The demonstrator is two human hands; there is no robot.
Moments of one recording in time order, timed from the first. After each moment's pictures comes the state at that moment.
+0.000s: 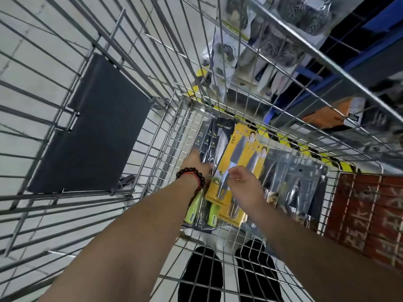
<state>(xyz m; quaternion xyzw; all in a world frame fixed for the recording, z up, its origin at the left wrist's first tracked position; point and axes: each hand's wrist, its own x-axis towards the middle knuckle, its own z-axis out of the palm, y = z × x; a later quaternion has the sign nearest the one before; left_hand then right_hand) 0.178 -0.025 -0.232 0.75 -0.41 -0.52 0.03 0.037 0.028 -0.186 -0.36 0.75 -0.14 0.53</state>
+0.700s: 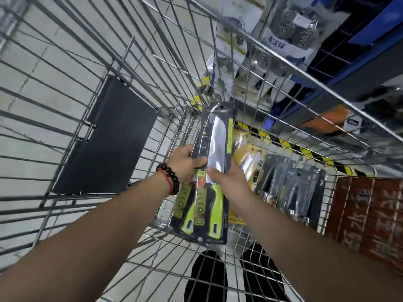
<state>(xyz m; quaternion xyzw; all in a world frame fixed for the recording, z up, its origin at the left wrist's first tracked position) 0.218 -0.041 -0.151 0.63 -0.32 -0.67 0.21 0.070 0.002 -0.155 -0.28 0.64 -0.28 0.66</state>
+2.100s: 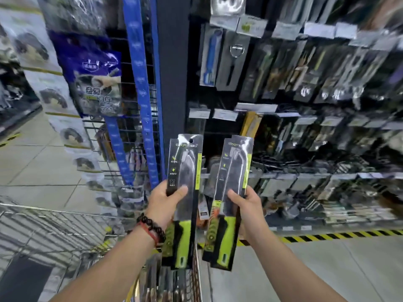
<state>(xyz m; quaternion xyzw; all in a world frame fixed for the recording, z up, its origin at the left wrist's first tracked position) -0.101 0.046 0.276 0.45 -0.57 -0.58 0.38 -0.288 0.148 0.276 -0.24 0.64 -0.63 0.38</state>
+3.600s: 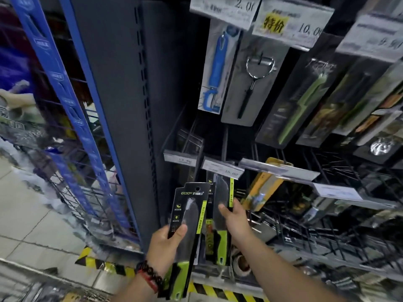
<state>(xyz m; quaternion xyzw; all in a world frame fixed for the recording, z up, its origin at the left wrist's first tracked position) -0.317 -0.100 0.217 0.56 -0.48 -0.55 0.40 -0.536 -0.141 0.156 -0.33 0.65 -0.50 0.46</state>
